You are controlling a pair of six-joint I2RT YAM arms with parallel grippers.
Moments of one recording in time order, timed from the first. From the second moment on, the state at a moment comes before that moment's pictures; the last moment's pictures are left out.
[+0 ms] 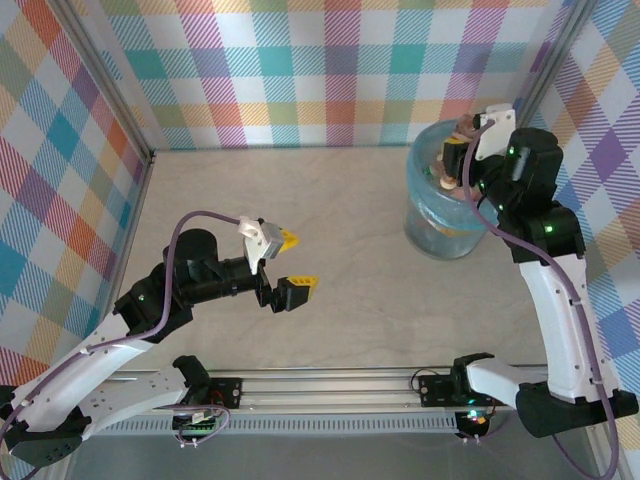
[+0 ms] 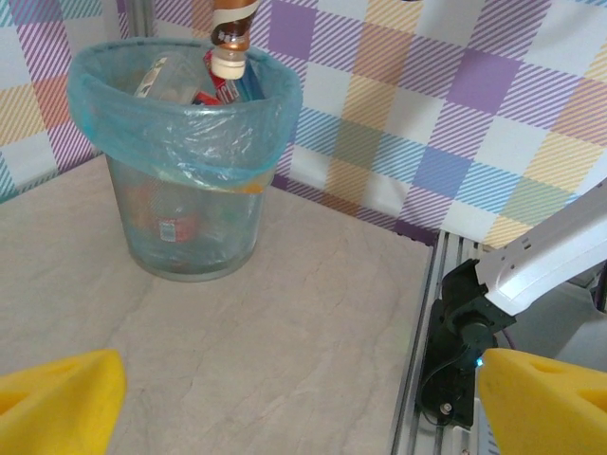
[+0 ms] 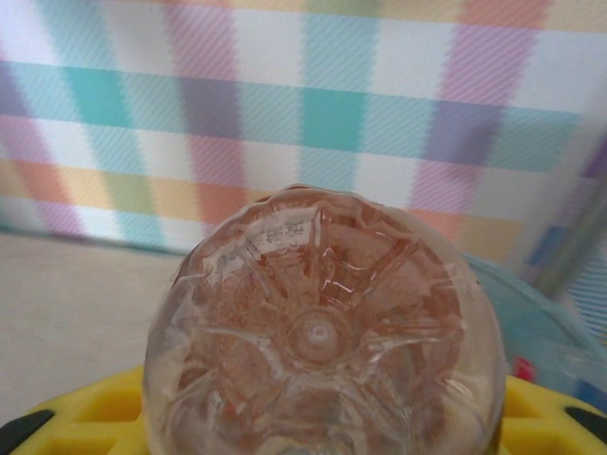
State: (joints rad) left arm -0.87 0.81 1.04 -0.42 0.31 -0.08; right arm 0.18 1.14 1.57 -0.68 0.06 -0.05
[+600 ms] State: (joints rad) left arm -0.87 0.85 1.04 -0.42 0.30 -0.08; right arm -0.01 1.25 1.49 -0.72 0.10 0.07
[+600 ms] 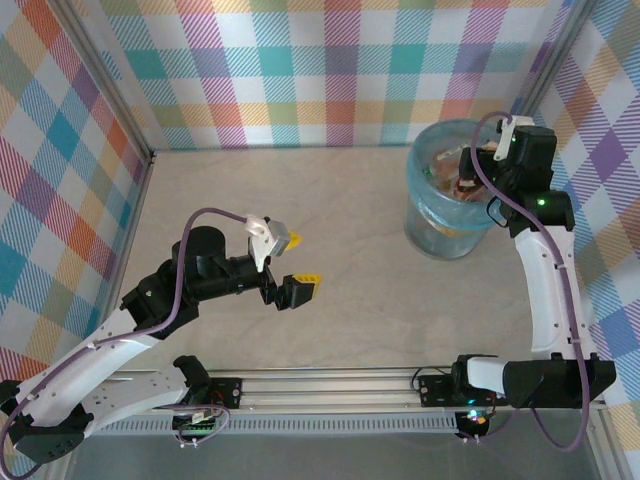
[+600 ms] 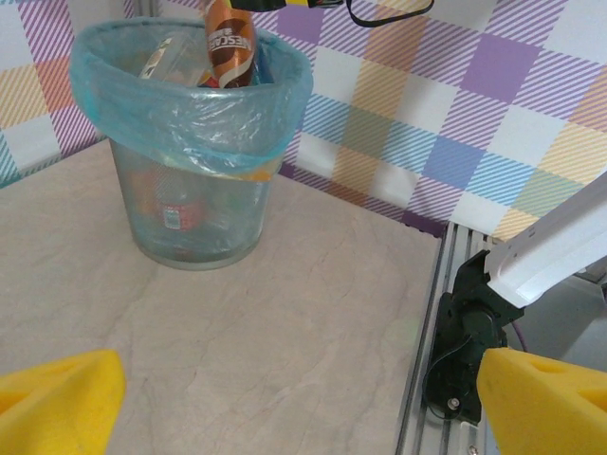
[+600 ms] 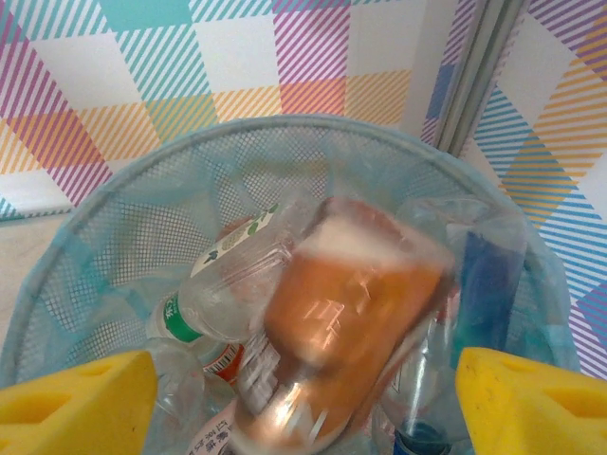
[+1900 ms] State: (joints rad) left arm -0.87 0.89 1.01 -0.35 0.18 -0.09; right arm -0.07 1.33 1.54 -0.74 -0.12 0.21
